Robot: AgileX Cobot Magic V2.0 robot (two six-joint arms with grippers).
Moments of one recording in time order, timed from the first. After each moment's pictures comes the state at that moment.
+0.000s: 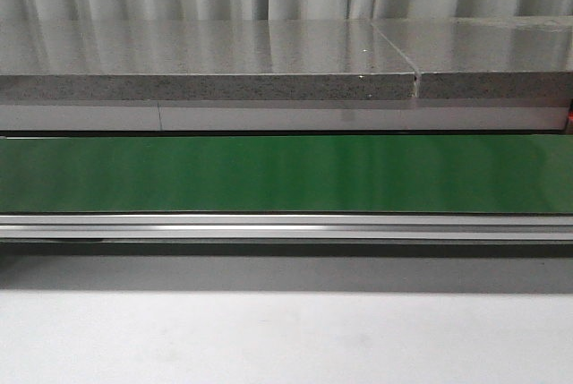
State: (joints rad) left arm -0.11 0.37 -0.46 -0.23 0.40 0.12; right arm -0.70 1.31 -0.98 0.00 0.74 0.02
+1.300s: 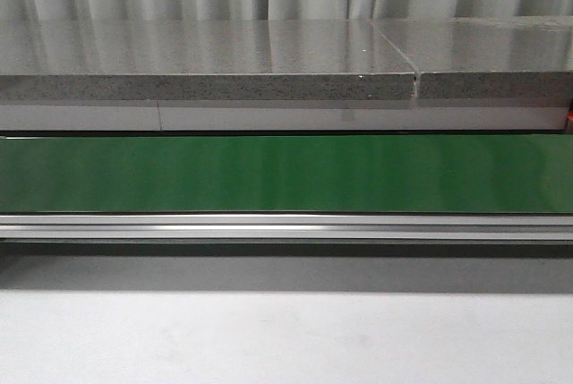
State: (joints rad) left arm -0.11 0.37 -0.46 -0.23 0.40 0.12; right arm -0.76 1.55 -0.85 -0.12 0.47 0.14
